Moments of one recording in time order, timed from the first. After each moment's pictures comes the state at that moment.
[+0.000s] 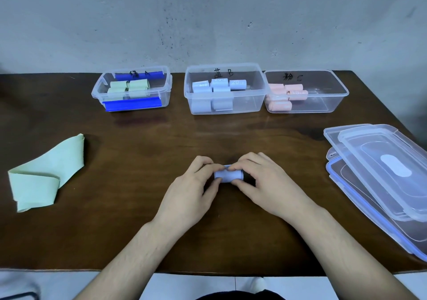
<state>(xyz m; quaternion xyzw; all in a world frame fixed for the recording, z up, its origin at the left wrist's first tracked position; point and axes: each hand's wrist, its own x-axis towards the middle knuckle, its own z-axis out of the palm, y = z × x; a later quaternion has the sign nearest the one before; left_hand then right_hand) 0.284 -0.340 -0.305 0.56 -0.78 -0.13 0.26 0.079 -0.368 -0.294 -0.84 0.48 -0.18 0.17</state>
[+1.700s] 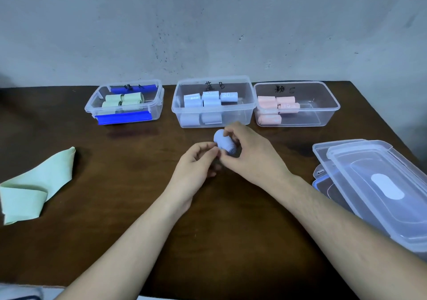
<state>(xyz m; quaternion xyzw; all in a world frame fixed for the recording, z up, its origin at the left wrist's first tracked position) 0.223 -0.401 -0.271 0.58 -0.43 -0.52 0.46 0.068 -0.433 -0.251 -0.79 0.51 -0.28 0.20</state>
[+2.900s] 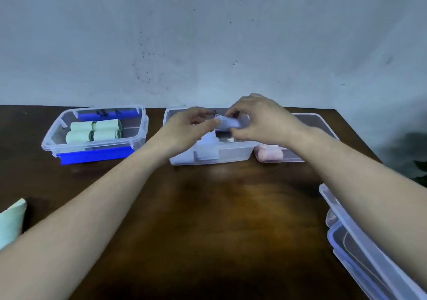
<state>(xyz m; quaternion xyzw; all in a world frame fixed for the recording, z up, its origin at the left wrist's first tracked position) 0.273 -0.568 -0.205 0.55 -0.68 -0.37 0.32 0.065 -0.583 -0.180 -0.86 0.49 -0.15 0.05</state>
